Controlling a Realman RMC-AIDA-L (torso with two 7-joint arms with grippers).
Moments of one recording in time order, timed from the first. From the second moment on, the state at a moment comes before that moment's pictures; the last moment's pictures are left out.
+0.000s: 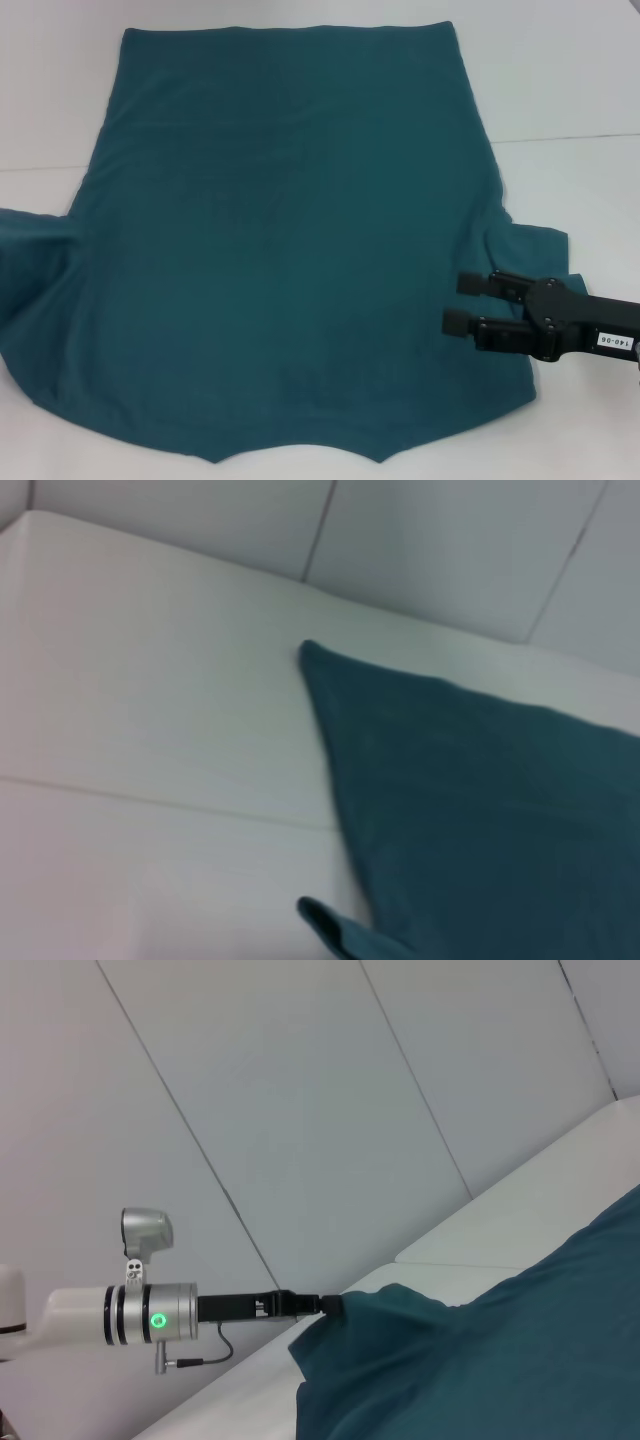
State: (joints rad) left arm -0.45 -2.12 0.45 0.81 2.07 0.97 -1.79; right arm 0.48 2.05 -0.45 -0.54 -2.03 -1.73 1.44
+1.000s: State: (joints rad) left arm -0.55 -2.13 0.46 0.76 2.05 1.09 -1.95; right arm 0.49 2.05 -0.46 -0.54 -2.03 -1.72 1.44
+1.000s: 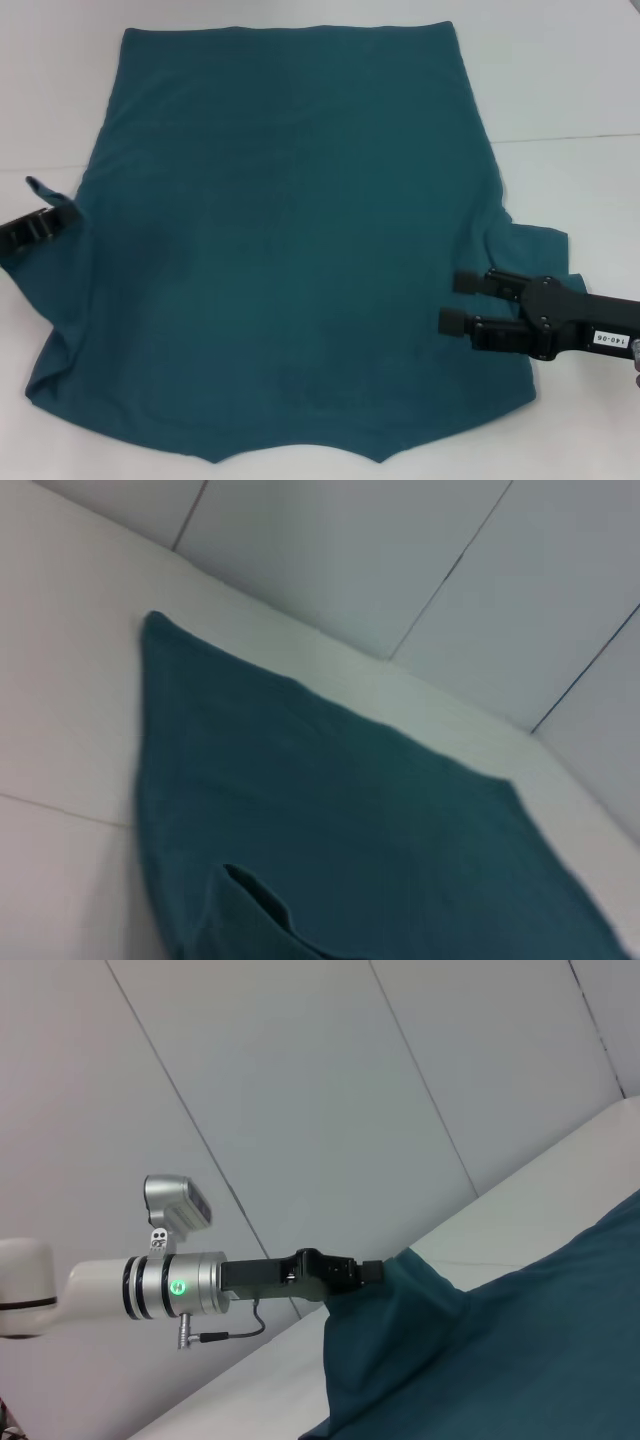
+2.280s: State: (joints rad) left arm -0.47 -2.16 0.46 0.67 1.84 1.02 -1.72; right arm 0.49 2.05 -0.46 -0.53 -2.03 -1.72 1.45
